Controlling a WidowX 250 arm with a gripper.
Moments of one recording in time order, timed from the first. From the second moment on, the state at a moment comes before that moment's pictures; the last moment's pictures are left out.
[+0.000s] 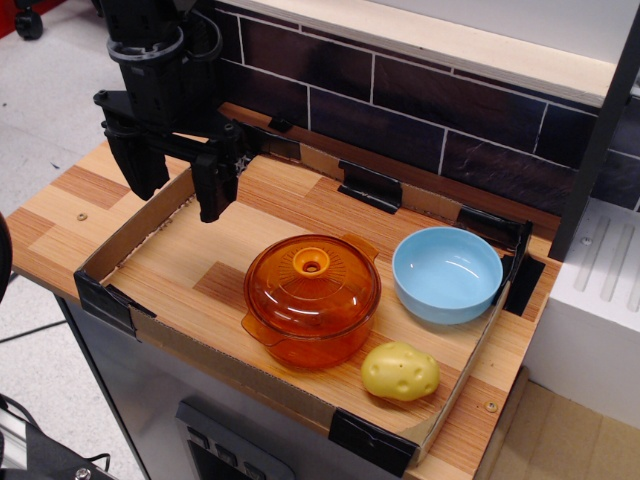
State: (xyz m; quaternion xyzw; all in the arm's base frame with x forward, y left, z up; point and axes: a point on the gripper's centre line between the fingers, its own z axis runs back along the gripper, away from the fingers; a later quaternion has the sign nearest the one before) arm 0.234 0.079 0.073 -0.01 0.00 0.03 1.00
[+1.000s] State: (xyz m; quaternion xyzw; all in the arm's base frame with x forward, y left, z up) arm 0.232 0.044 0.085 -0.04 0.04 0.05 1.00
